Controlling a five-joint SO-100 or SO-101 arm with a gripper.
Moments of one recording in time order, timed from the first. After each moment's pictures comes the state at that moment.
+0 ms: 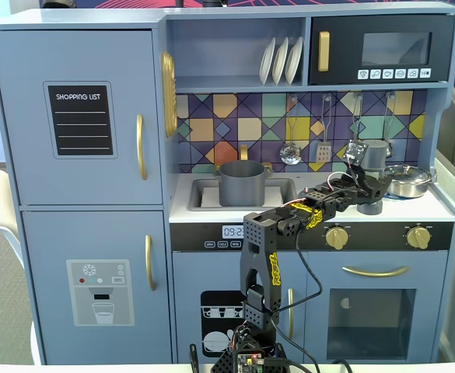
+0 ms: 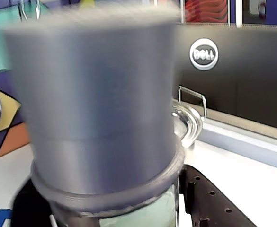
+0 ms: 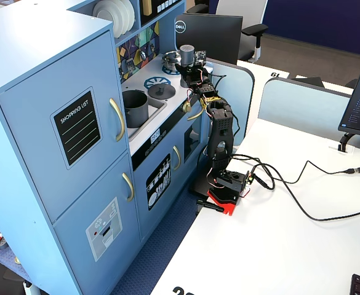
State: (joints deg) arm 52.1 93.5 96.2 -5.3 -78.1
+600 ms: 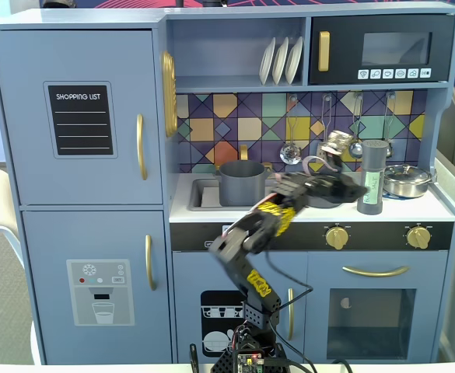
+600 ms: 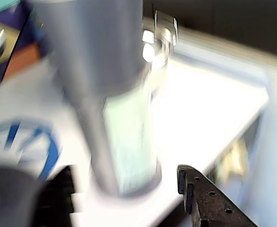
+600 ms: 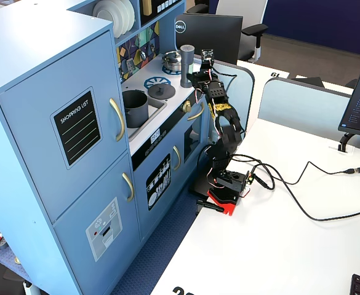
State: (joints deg) arm 52.6 129.9 105.7 41.7 -78.5
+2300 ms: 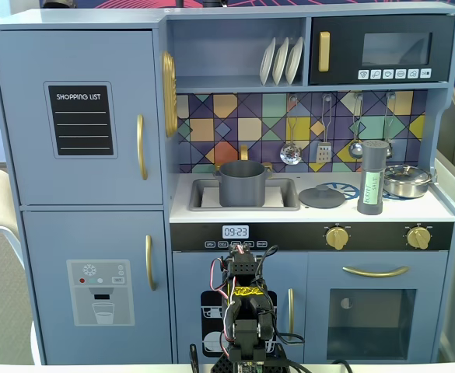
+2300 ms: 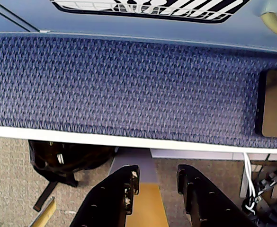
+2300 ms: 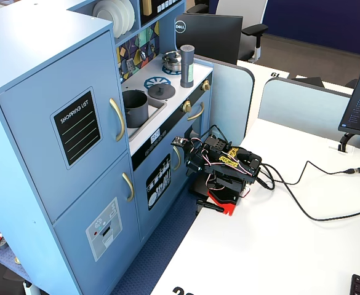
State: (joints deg) arm 5.2 184.1 178.9 75.8 -88.3
